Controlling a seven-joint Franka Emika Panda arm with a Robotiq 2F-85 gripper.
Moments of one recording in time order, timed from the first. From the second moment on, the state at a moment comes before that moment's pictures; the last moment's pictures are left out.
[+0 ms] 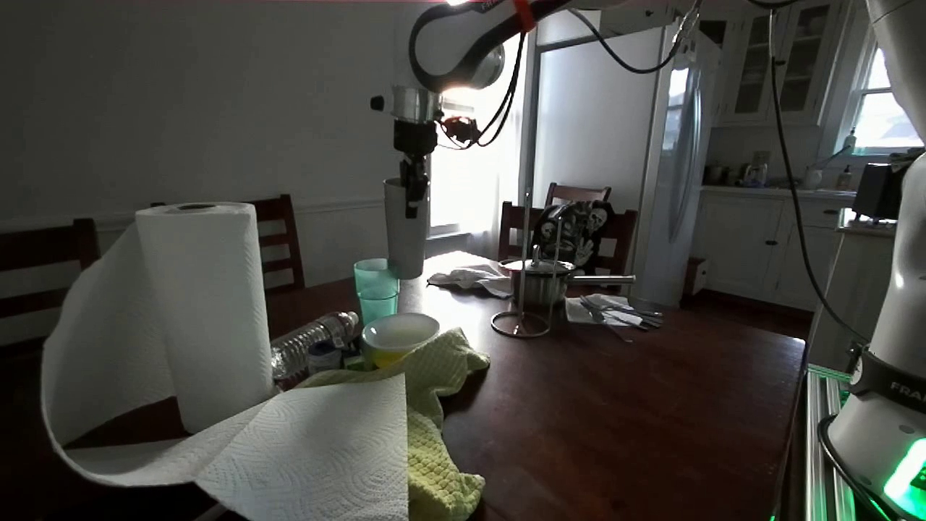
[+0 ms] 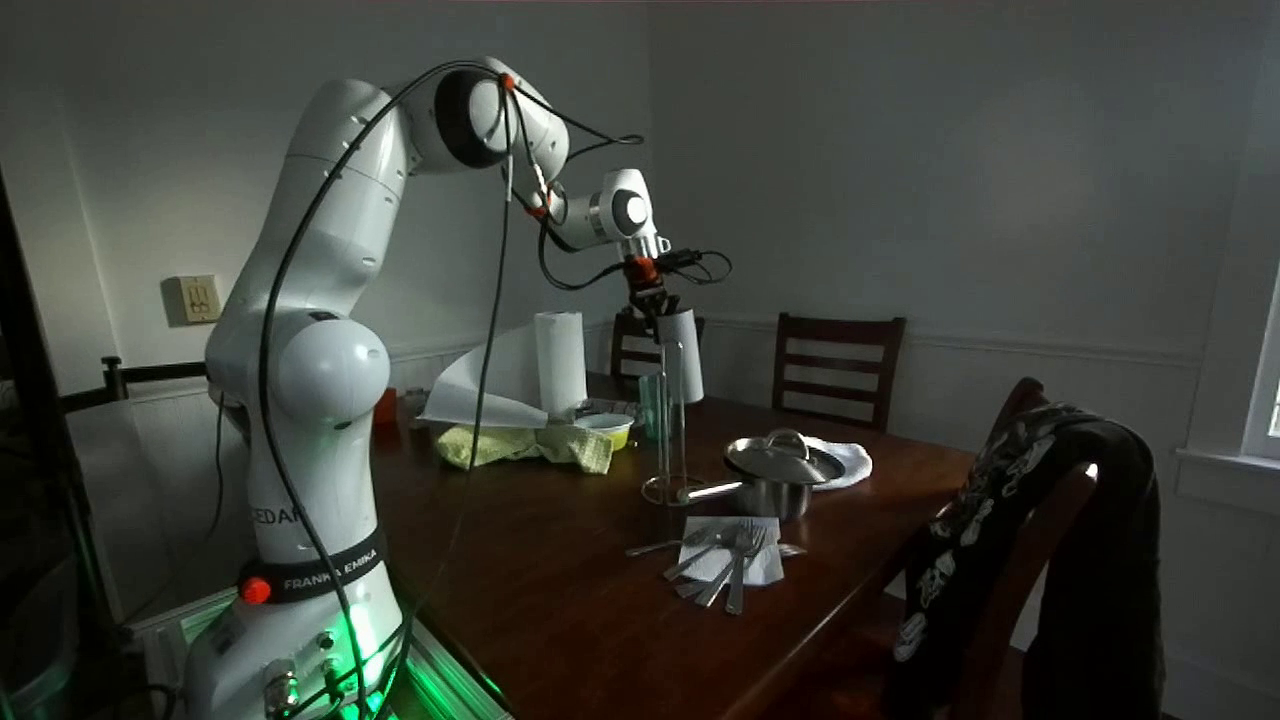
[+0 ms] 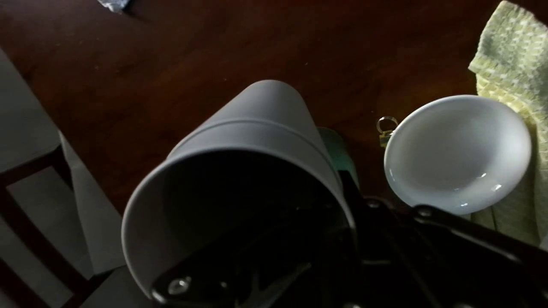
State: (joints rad) arm 0.11 0.40 0.13 -1.59 -0.22 2.18 -0.71
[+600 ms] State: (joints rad) arm 0.15 0.33 0.13 -1.59 -0.34 2.14 -0.64
